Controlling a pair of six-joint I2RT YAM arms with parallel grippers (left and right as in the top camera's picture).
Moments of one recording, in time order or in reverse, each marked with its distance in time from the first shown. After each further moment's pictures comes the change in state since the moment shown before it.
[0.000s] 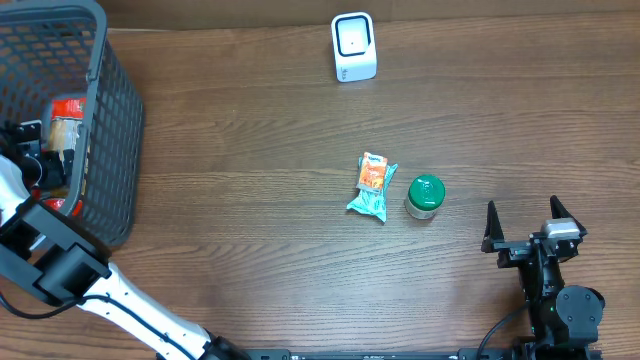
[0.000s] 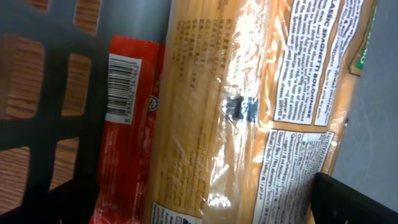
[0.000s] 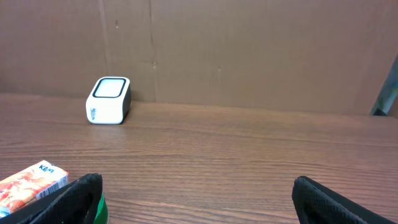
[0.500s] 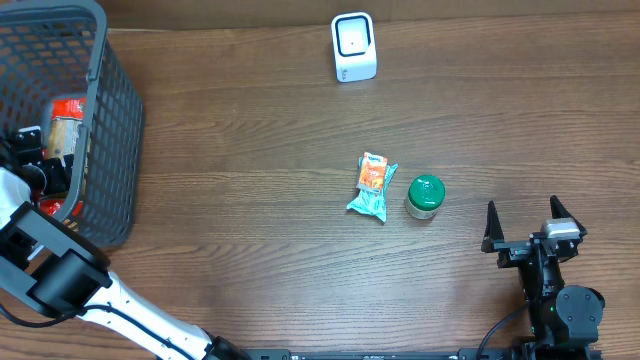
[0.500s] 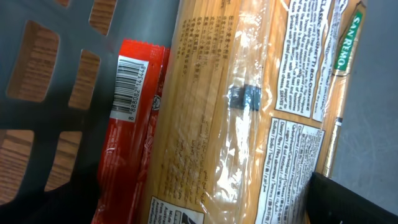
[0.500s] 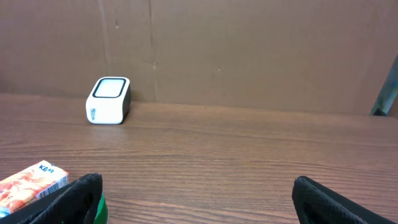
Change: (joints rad) left arm 0.018 -0.091 -0.241 0.240 0.072 -0.009; right arm 0.000 0.000 0.000 0.000 0.000 0.000
